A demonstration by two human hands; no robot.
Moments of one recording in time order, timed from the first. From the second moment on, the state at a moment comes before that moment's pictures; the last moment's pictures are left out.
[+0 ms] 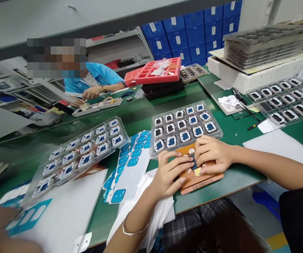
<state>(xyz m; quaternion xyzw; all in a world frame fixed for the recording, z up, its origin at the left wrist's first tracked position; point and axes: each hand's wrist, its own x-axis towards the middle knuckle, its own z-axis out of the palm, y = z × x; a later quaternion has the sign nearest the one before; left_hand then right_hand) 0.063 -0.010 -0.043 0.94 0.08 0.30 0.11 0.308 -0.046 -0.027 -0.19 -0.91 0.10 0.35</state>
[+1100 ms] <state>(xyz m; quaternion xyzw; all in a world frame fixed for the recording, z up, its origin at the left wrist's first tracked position) 0.065 -0.012 -0.044 0.96 0.11 0.21 0.17 0.295 0.026 -0.005 -0.51 -0.67 0.37 0.39</state>
